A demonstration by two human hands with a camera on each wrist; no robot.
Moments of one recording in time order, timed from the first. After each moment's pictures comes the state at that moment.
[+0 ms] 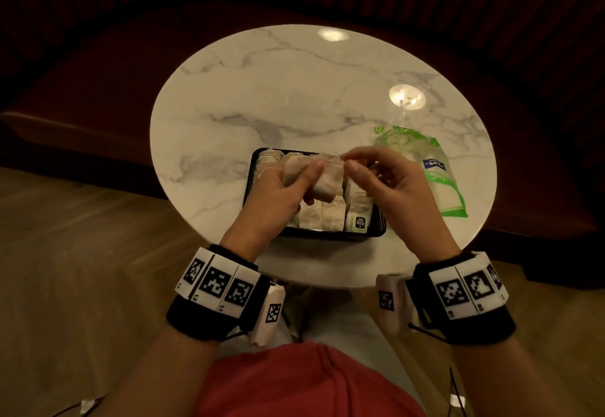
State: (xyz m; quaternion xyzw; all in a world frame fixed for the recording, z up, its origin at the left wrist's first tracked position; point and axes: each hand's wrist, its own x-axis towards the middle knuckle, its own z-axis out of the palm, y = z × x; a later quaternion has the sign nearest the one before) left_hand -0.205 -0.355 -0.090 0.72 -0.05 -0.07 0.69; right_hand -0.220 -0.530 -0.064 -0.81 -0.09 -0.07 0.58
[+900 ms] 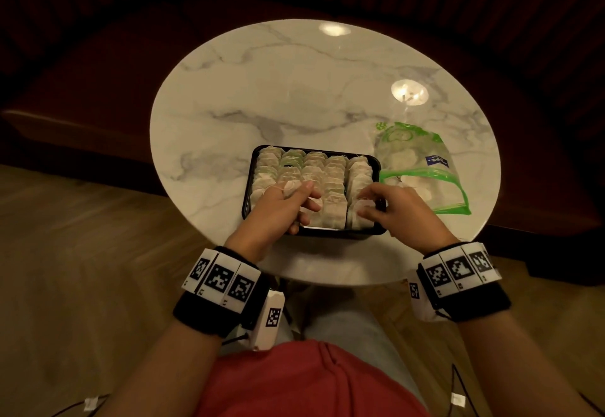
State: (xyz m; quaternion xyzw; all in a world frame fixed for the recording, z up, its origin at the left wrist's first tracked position) left_hand -0.200 -0.357 -0.127 0.68 0.06 -0.21 0.70; right_hand -0.203 -0.577 -0.122 -0.96 -0.06 0.08 0.25
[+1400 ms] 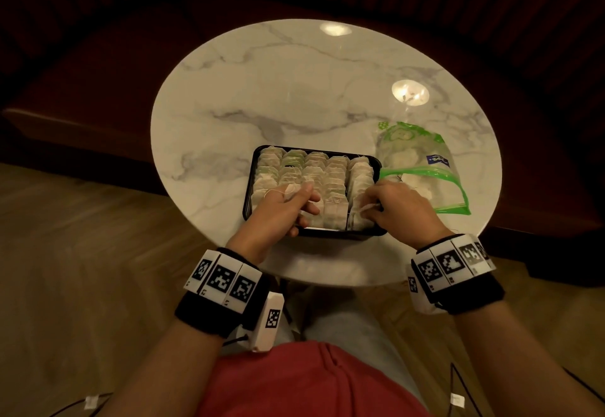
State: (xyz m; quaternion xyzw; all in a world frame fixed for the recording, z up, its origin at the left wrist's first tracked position) left_hand -0.198 -0.355 -0.139 0.67 0.06 -0.21 0.70; right_hand -0.198 -0.564 -0.111 -0.99 -0.05 0.12 0.09
